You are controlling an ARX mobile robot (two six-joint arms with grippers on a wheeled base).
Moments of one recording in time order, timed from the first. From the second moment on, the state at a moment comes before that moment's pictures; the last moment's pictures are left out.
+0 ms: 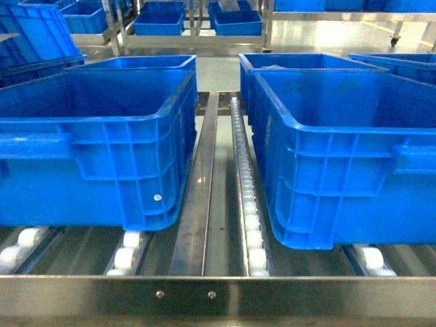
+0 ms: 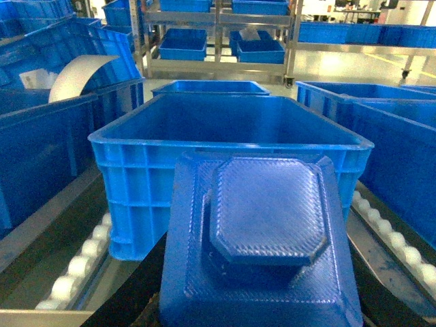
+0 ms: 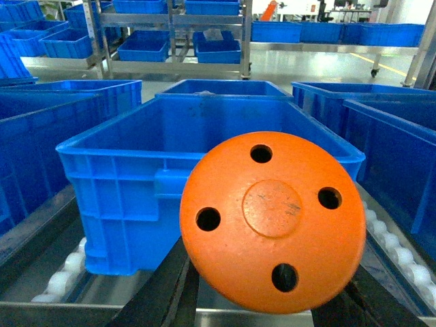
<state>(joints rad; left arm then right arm) 0.00 0.01 0.01 -0.01 0.00 0.00 0.00 0.01 0.01 0.00 0.00 0.00</state>
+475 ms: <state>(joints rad) 0.00 0.01 0.01 -0.01 0.00 0.00 0.00 0.01 0.01 -0.01 0.00 0.00</state>
